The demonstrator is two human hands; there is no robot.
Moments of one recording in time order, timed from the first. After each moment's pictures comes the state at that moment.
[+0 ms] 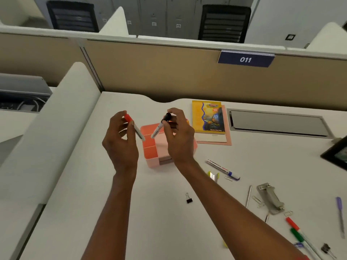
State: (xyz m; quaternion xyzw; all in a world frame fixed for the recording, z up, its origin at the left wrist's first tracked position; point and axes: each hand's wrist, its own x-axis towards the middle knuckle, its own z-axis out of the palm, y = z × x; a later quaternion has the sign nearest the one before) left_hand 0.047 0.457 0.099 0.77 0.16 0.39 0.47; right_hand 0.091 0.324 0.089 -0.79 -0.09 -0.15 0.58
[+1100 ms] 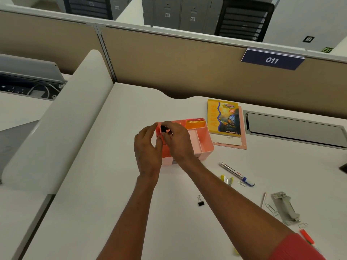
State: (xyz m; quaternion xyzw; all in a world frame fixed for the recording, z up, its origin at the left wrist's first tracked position) left_hand 0.061 0.459 0.019 0.84 0.22 0.24 0.43; right_hand 0.115 0.375 0.028 -0.89 -0.12 0.03 0.43
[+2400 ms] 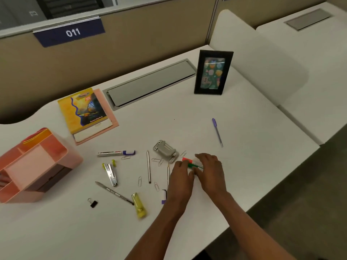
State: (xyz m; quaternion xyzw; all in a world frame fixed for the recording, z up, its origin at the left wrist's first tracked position) left_hand -0.101 0.039 -0.028 0.87 -0.16 -0.21 0.41; right_hand -0.139 -0.083 -0.040 -0.94 0.25 -0.01 0.23
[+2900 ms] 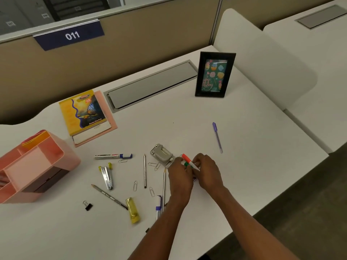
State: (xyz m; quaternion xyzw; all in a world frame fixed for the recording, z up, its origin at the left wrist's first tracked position) left_hand -0.085 -0.008 -0.025 0.87 -0.01 -0.17 0.46; right_hand -0.115 -0.111 -0.049 -0.90 0.27 0.05 0.33
